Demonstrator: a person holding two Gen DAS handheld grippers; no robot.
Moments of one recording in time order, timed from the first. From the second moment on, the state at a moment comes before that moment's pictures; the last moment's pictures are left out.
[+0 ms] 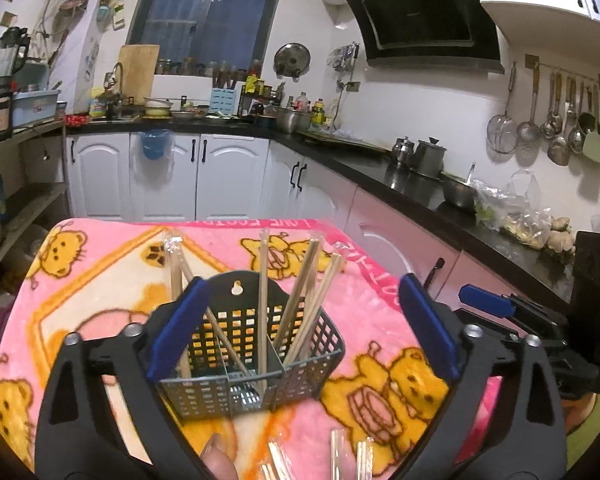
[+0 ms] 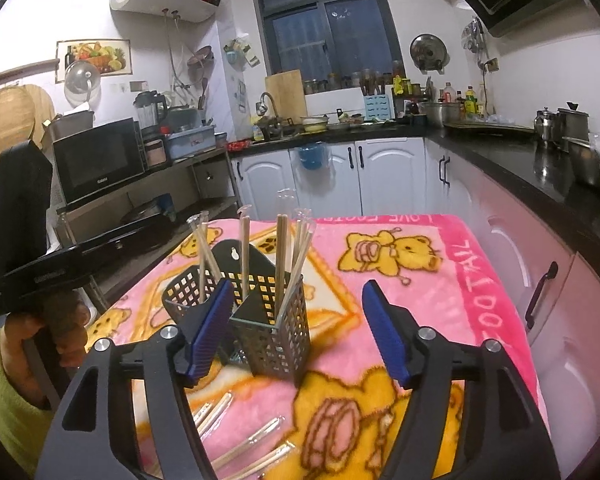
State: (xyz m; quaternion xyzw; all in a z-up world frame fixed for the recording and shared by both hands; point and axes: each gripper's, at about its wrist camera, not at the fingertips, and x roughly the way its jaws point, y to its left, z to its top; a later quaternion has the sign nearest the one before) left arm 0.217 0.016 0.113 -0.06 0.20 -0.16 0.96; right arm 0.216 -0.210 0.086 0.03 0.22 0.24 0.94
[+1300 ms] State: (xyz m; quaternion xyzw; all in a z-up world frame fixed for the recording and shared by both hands) left arm 0.159 0.019 0.041 -0.06 0.28 -0.15 0.95; right arm 0.172 -0.206 0.042 0.00 0.26 0.25 0.93
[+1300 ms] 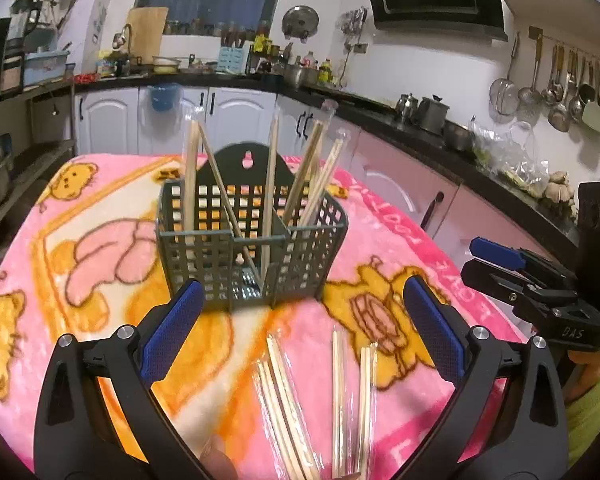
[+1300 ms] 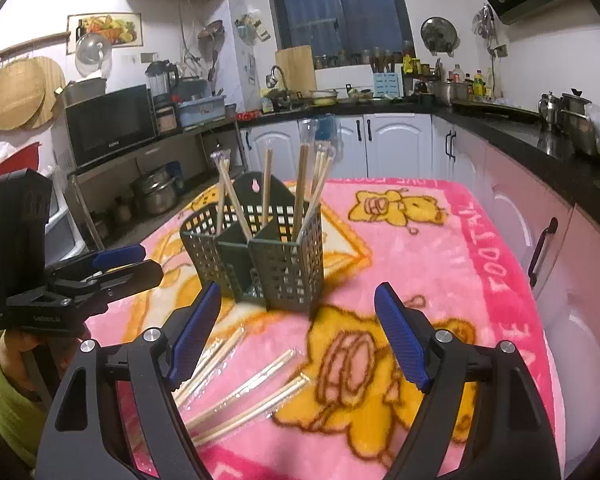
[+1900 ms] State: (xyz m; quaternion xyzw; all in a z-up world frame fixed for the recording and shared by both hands) left arm 0.166 0.025 -0.012 -0.06 0.35 -0.14 0.92; right arm 0.179 -0.205 -0.006 -0.01 0.33 0.25 0.91
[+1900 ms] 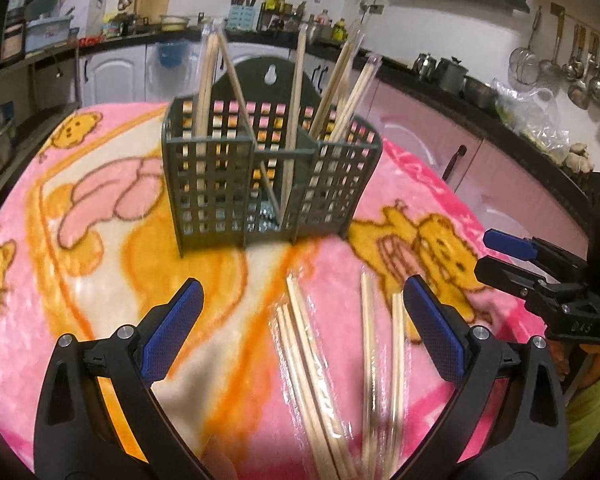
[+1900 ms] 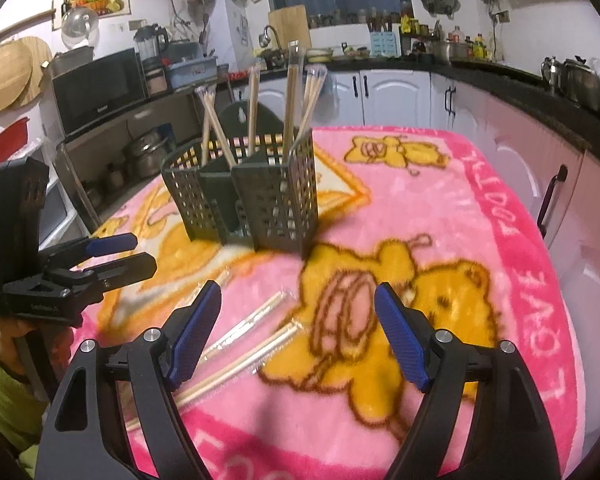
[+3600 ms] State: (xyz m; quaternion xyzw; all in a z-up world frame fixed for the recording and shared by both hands) left arm 0.227 0.030 -0.071 -0.06 0.47 -0.12 0.87; right arm 0.254 -0.136 -0.065 -0.03 0.46 0.28 0.84
